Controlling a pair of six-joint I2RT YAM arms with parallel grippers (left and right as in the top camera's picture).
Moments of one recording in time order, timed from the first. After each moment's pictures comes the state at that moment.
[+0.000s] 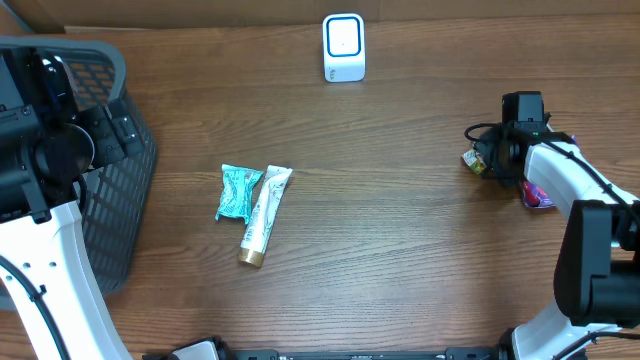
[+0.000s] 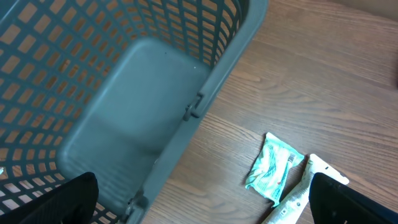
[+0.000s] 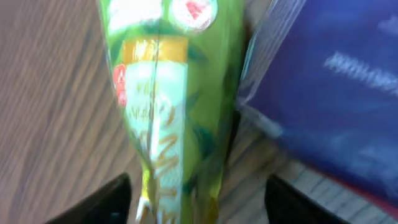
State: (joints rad) left arm 0.29 1.43 1.94 -1.43 -0.13 -0.10; right arm -0.03 1.82 1.10 -0.48 0.05 0.89
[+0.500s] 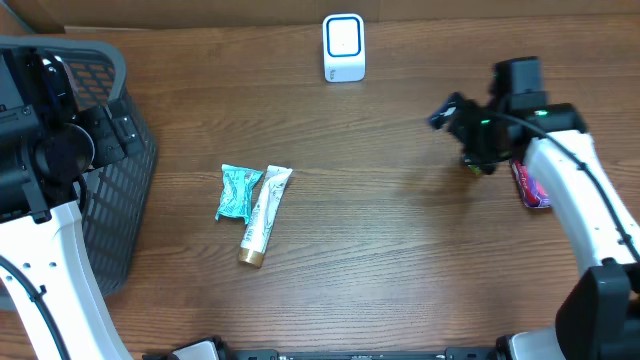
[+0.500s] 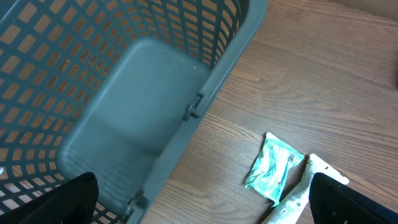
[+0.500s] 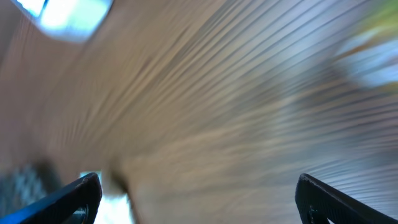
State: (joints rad) left arm 0.29 1.43 1.94 -1.43 -0.13 -0.10; right arm 0.16 1.66 1.31 -0.77 -0.33 0.75
